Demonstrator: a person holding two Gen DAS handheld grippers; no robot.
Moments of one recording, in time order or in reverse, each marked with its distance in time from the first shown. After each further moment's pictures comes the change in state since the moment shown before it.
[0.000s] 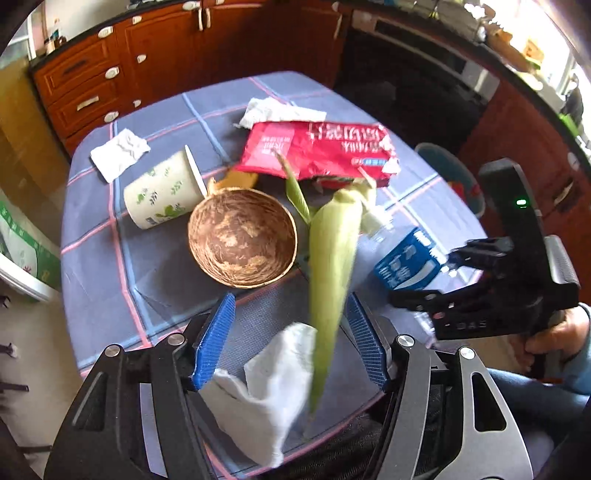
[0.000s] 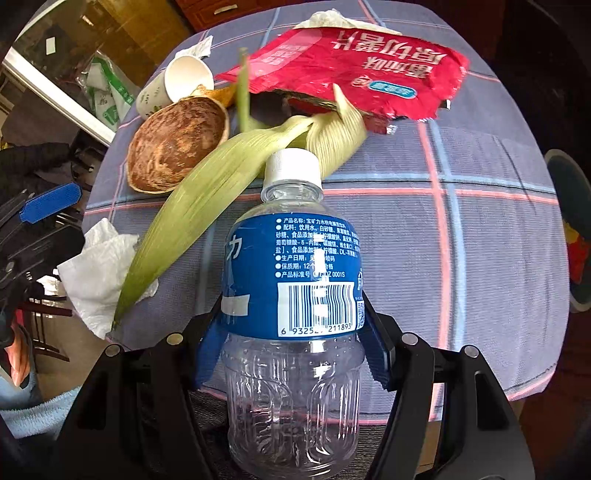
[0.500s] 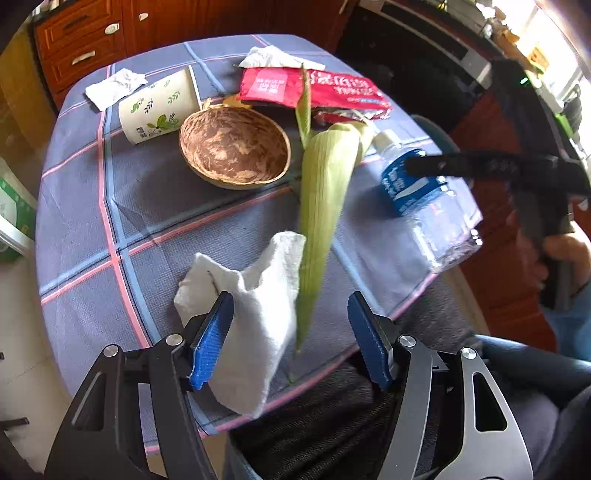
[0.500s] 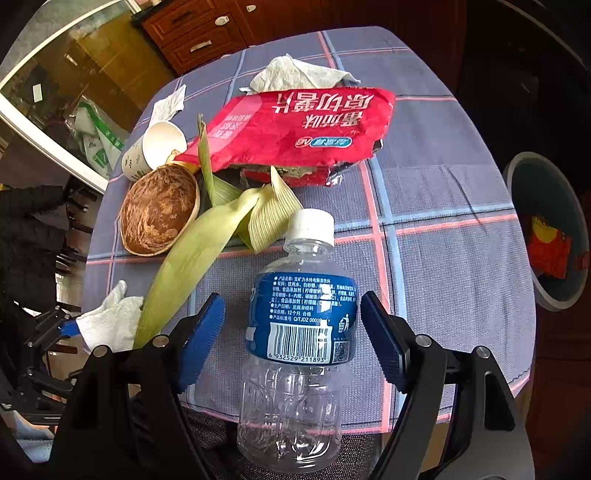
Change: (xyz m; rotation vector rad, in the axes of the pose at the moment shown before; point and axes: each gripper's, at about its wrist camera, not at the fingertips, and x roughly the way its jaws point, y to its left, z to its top) left arm 0.010 0.007 -0.059 -0.067 0.095 -0.080; right arm -0.039 -0.019 0.022 0.094 -0.116 0.034
